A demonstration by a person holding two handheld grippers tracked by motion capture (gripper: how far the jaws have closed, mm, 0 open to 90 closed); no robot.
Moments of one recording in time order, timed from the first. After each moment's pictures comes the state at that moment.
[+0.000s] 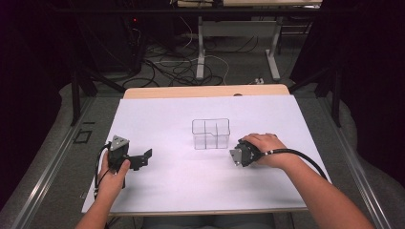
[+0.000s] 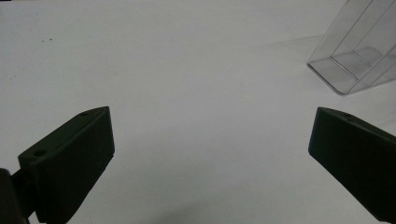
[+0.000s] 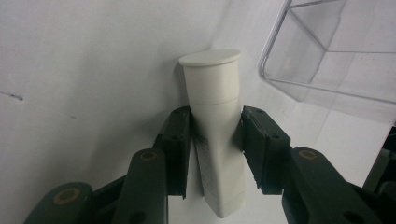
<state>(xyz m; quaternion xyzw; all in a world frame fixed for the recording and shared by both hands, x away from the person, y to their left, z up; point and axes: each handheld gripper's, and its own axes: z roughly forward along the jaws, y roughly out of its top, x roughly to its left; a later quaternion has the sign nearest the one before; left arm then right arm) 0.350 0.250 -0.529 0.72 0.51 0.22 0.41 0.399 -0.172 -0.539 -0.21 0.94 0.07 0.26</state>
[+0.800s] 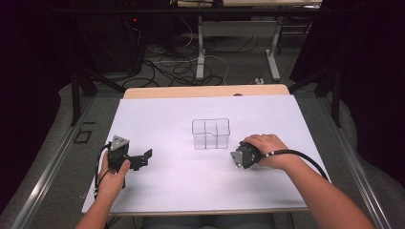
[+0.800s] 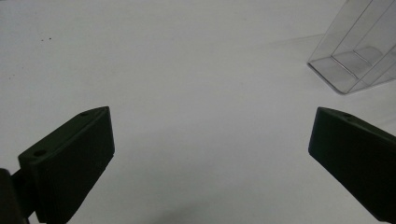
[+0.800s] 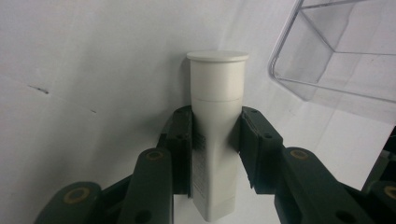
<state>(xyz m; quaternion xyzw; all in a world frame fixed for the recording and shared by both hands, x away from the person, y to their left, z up) 0.350 0.250 -0.529 0.72 0.51 0.22 0.41 0.394 -0.173 -0.536 -0.23 0.94 0.06 0.25</state>
